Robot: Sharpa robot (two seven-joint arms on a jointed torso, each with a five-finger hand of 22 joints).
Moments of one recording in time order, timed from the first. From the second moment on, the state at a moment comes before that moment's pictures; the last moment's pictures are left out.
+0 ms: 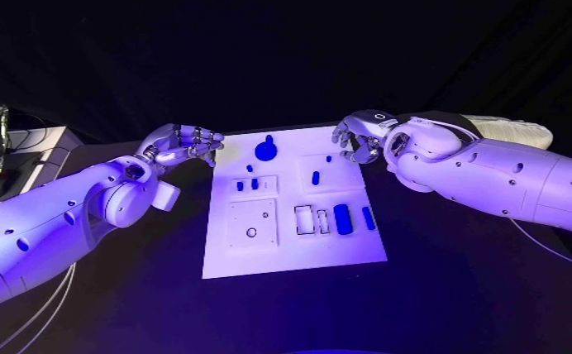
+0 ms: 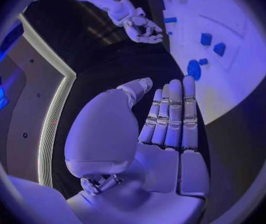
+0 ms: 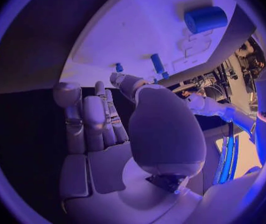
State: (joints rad) left arm 0.98 -0.85 0.29 1.31 -0.45 -0.06 0.24; left_hand 1.35 -0.19 0.48 0.08 0.26 0.90 0.19 0.23 0.24 1.00 0.13 0.34 0.15 0.94 0.06 0.98 0.39 0.17 0.90 0.16 0.68 0.71; right arm 1.31 -0.73 -0.14 1.27 -1.60 -0.32 -0.07; right_hand 1.31 -0.26 0.58 0.03 0.24 0.96 0.16 0.09 0.54 1.11 0.10 0.14 0.11 1.47 0.00 1.07 1.15 0.14 1.37 0.09 0.79 1.15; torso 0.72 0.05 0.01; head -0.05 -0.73
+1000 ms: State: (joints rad) left arm 0.94 -0.87 0.31 1.40 -0.26 0.01 0.35; left_hand 1.40 -0.21 0.44 0.17 0.26 0.90 0.19 0.25 0.25 1.12 0.15 0.09 0.07 0.94 0.13 0.31 0.27 0.17 0.89 0.25 0.18 0.32; right arm 1.27 -0.65 -0.13 1.24 -1.76 -0.26 -0.15; right_hand 1.32 -0.24 0.55 0.07 0.24 0.98 0.16 0.08 0.50 1.09 0.10 0.10 0.08 1.46 0.01 1.16 1.18 0.14 1.38 0.10 0.87 1.21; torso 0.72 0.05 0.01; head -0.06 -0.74
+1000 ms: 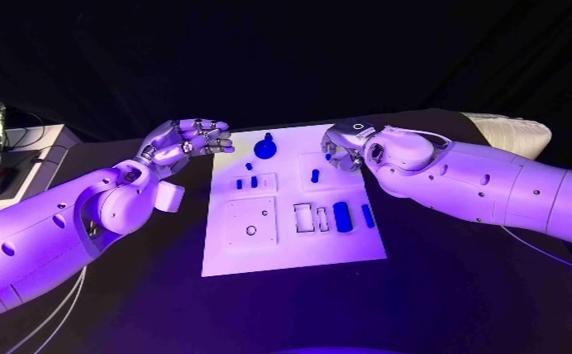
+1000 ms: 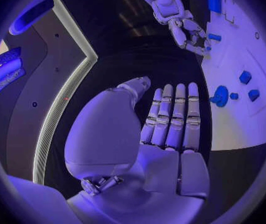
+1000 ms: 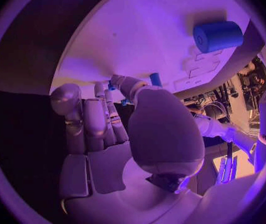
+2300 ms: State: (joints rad) left arm 0.94 -0.87 0.31 1.40 -0.26 0.00 0.35; left_hand 1.42 -0.20 0.44 0.16 0.26 0.91 0.20 0.26 0.25 1.13 0.15 0.08 0.07 0.95 0.13 0.30 0.27 0.17 0.90 0.25 0.17 0.31; right arm 1.27 -0.64 -0.14 1.24 -1.77 -0.28 -0.16; right_hand 1.36 -0.17 0.66 0.04 0.16 1.09 0.12 0.16 0.54 1.22 0.09 0.12 0.09 1.47 -0.02 1.27 1.24 0.11 1.43 0.07 1.06 1.31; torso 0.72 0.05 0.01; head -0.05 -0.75
